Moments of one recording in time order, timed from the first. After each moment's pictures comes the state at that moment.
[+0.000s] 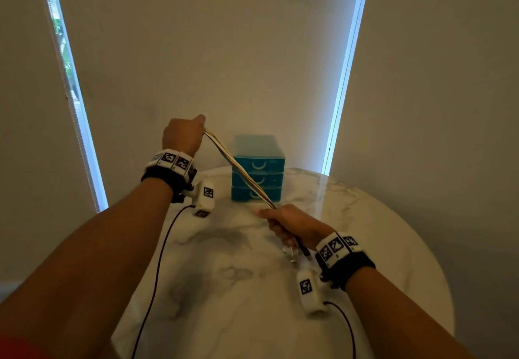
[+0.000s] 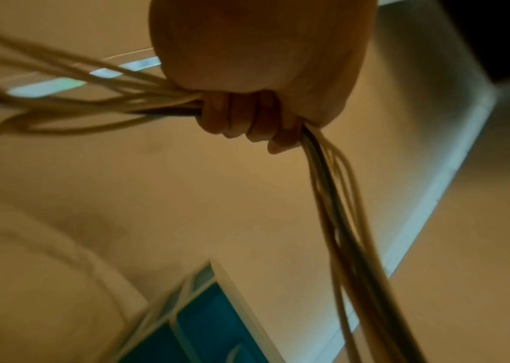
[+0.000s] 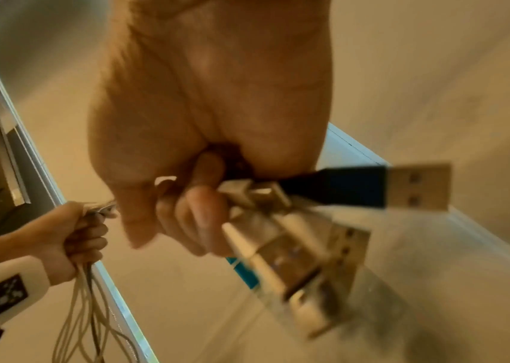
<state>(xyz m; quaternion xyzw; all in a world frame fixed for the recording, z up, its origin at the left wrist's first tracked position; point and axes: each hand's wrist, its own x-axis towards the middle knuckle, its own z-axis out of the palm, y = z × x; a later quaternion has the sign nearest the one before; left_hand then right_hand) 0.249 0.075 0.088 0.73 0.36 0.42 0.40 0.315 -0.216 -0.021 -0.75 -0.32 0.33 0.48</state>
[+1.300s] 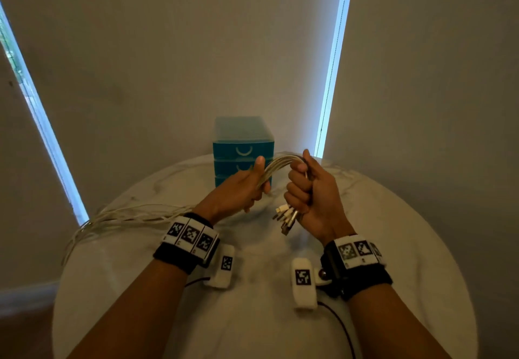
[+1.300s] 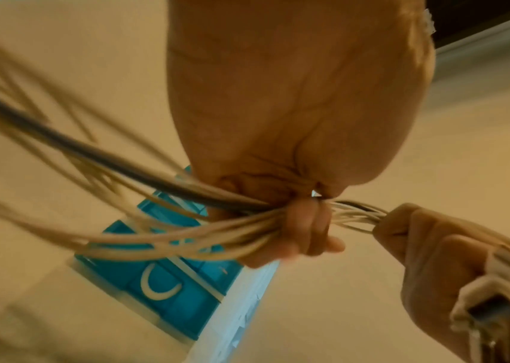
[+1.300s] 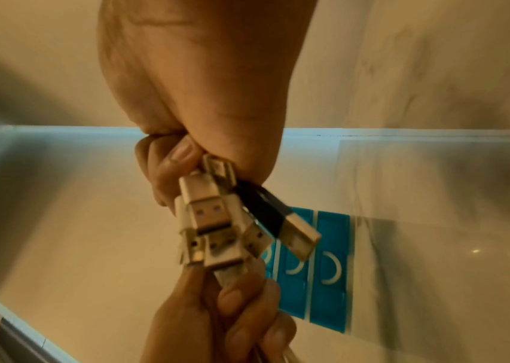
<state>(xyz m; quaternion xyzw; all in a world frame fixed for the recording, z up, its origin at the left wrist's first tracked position) 0.270 -0.062 -0.013 0.86 0.03 0.15 0.48 0.340 -0.230 -0.012 -0.31 -0.24 0.35 0.85</state>
